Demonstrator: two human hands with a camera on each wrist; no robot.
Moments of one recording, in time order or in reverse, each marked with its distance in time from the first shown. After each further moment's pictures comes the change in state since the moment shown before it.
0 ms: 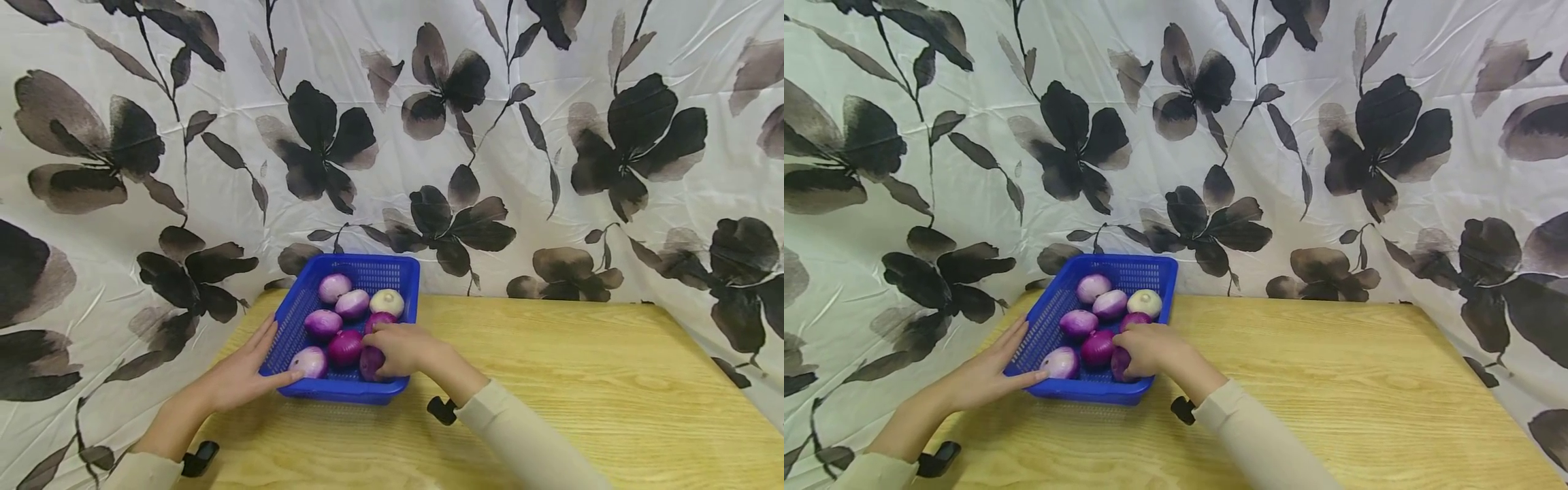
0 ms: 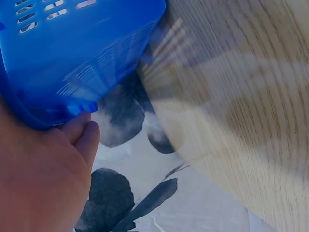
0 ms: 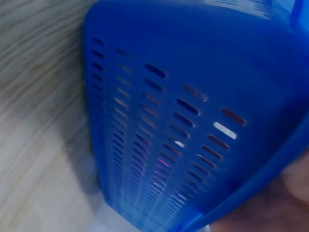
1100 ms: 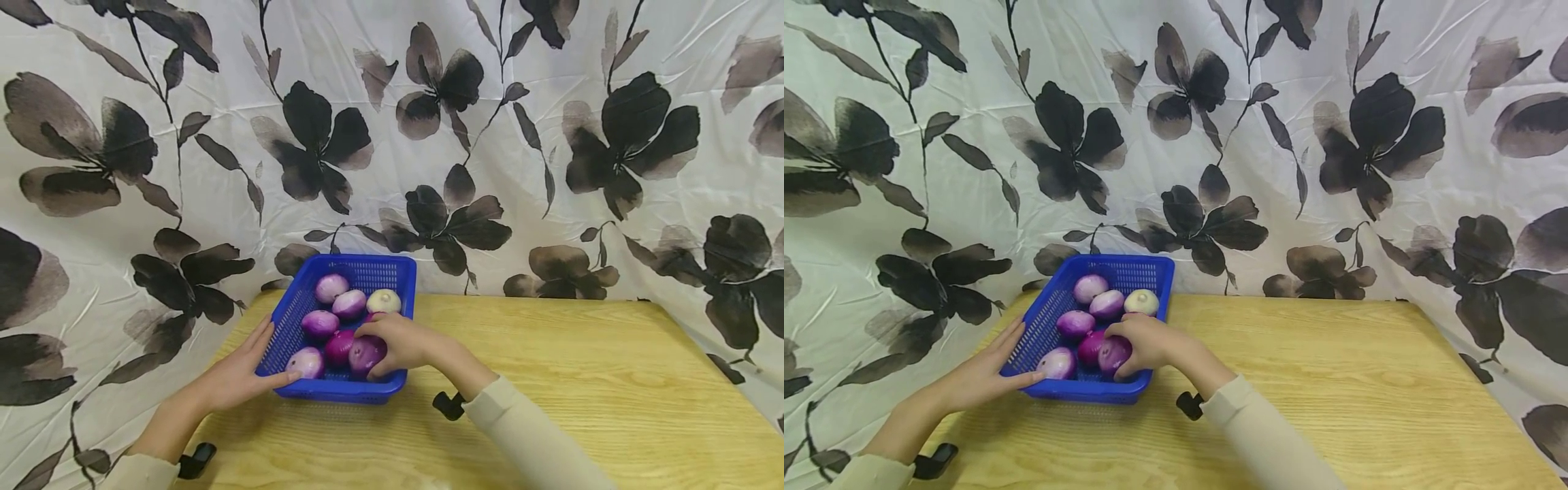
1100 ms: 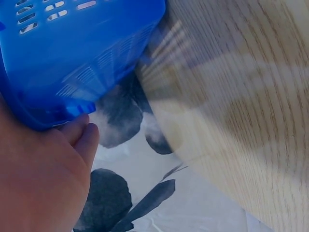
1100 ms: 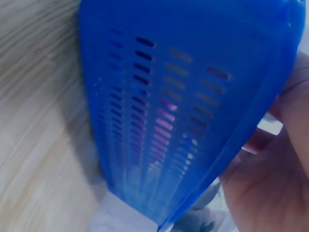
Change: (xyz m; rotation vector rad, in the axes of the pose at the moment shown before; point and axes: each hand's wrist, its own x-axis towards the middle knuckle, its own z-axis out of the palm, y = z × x) left_hand 0.000 0.006 -0.003 -0.039 -0.011 -0.009; right_hand -0.005 0.016 -0.008 0.207 0.115 -0.185
